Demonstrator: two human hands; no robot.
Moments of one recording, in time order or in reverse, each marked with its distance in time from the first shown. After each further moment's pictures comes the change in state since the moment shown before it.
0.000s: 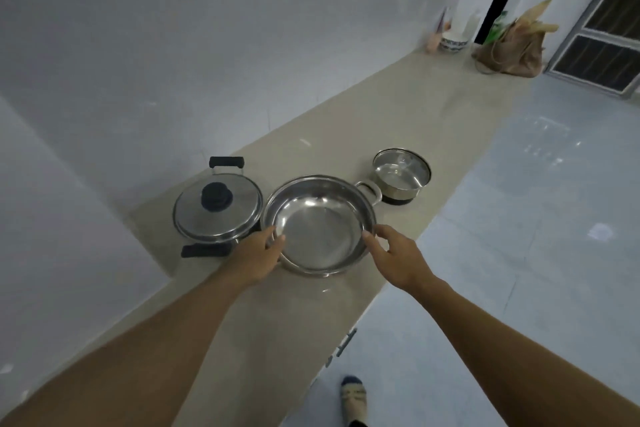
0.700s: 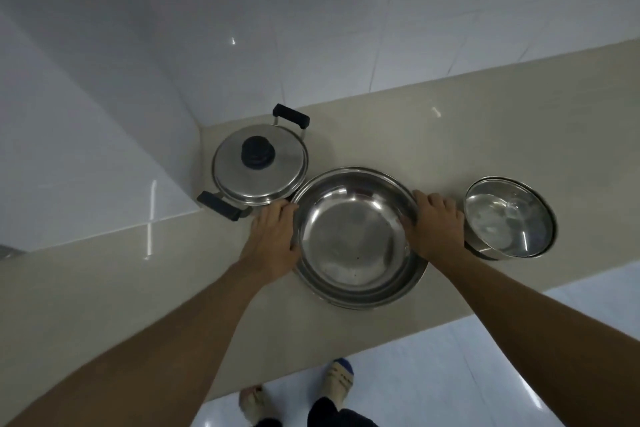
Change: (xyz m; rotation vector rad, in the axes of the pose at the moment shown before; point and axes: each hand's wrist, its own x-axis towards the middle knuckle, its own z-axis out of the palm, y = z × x) left_hand 0.029 0.017 0.056 0.242 0.325 -0.228; right_hand 0.230 0.033 0.023 -0.628 -0.209 -0.356
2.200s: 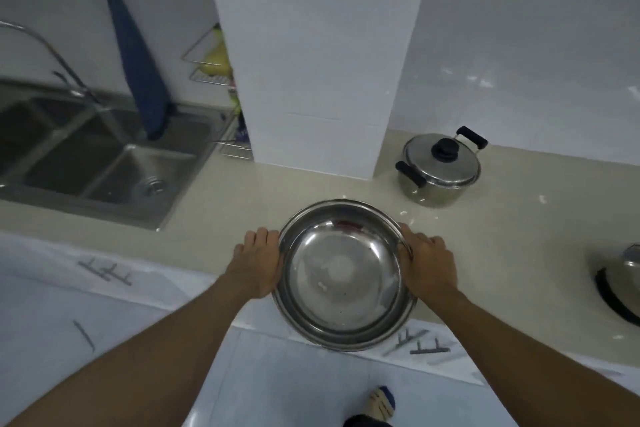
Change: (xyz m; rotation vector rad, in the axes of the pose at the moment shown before) left_hand -0.339 -0.182 -0.065 0.126 0.027 -0.485; right_hand -0.222 -0.241 0.047 0.029 0.044 -0.555
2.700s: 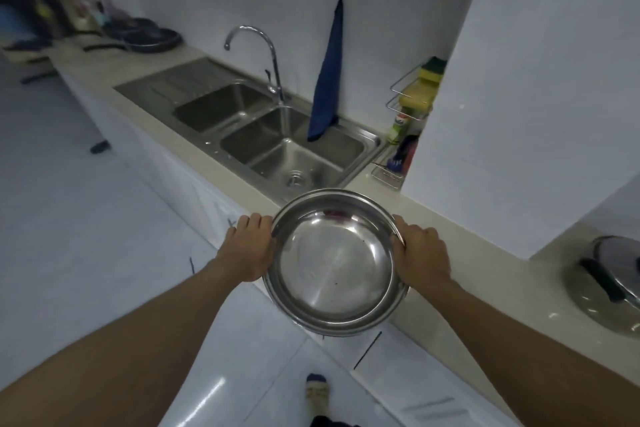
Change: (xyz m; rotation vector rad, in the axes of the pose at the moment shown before) left_hand -0.123 -0.233 -0.050 -0.073 0.192 -0.441; right_hand 0.049 -0.283 0.035 0.075 -0.028 -0.498
